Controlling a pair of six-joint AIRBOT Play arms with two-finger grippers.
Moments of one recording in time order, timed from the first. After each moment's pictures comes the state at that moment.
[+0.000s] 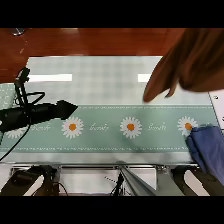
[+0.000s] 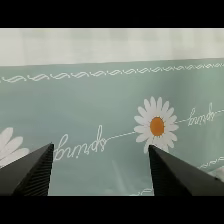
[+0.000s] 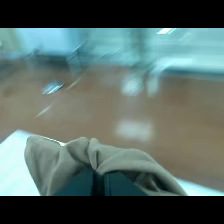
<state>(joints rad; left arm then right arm) -0.18 -0.62 0.68 0.98 -0.99 -1.56 -0.28 -0.92 1.79 -0.69 1.27 1.21</state>
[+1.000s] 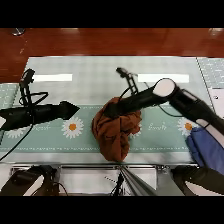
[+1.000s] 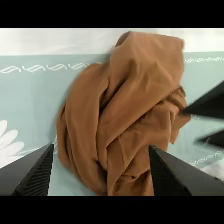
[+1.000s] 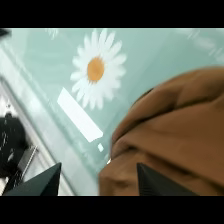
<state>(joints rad) -0.18 -0.65 0.68 0.97 -1.02 -1.56 0.47 -1.29 1.11 -0.70 1.04 1.25</state>
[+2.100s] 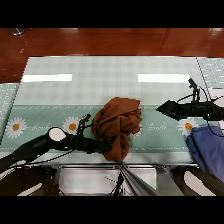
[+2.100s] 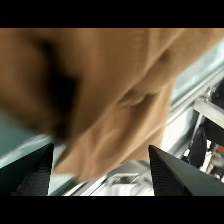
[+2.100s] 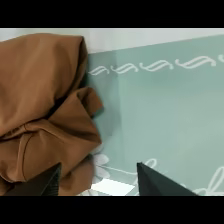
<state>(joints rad) -0.66 -1.08 0.35 0.31 -0.76 -1.23 -0.20 -1.05 0.67 -0.79 1.11 1.23</state>
